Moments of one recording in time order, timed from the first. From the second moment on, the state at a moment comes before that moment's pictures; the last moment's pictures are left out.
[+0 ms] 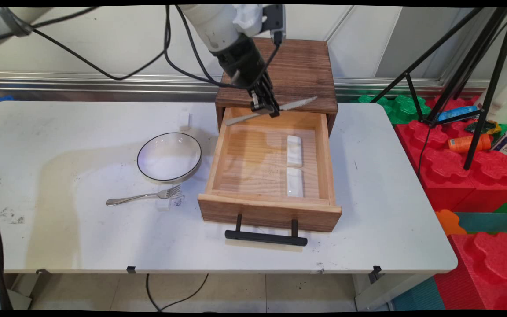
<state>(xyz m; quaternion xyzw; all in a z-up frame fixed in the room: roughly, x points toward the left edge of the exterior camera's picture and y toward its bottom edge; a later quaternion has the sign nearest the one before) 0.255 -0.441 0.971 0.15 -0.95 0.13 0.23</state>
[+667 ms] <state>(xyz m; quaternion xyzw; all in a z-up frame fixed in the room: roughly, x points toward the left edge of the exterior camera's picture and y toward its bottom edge) 0.254 -0.458 0.917 0.13 -0.96 0.11 0.22</state>
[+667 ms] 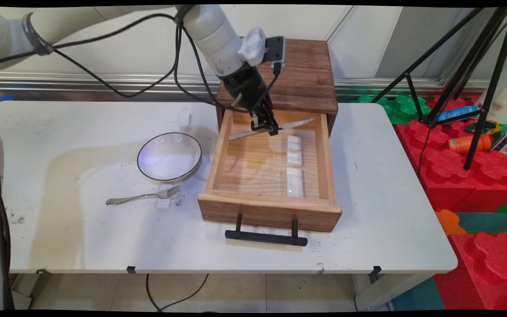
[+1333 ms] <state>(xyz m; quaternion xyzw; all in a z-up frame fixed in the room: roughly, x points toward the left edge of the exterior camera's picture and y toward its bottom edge) 0.259 -0.474 0.872 0.13 -0.96 0.11 0.22</state>
